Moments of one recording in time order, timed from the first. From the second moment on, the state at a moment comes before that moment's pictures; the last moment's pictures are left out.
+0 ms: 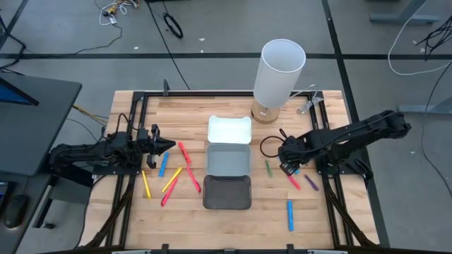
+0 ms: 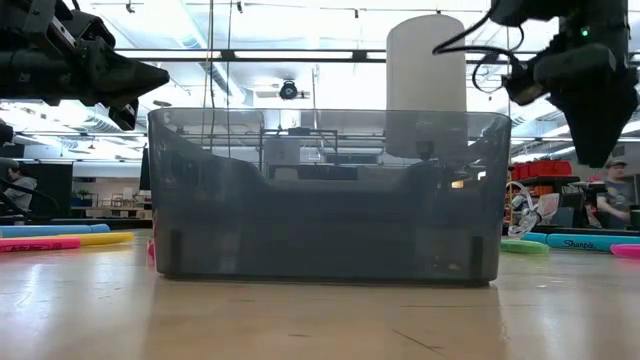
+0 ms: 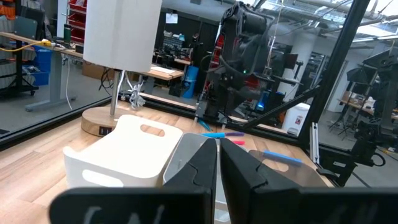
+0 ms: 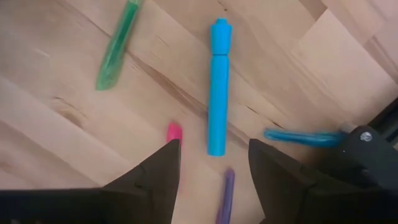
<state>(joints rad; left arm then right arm) 0.04 0.01 0.01 0.10 -0.08 -0.25 0.19 1.22 0.85 -1.18 0.05 1.06</state>
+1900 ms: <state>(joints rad) 0.04 0.01 0.01 0.10 -0.08 -0.25 0.17 1.22 0.50 -0.75 0.01 1.03</state>
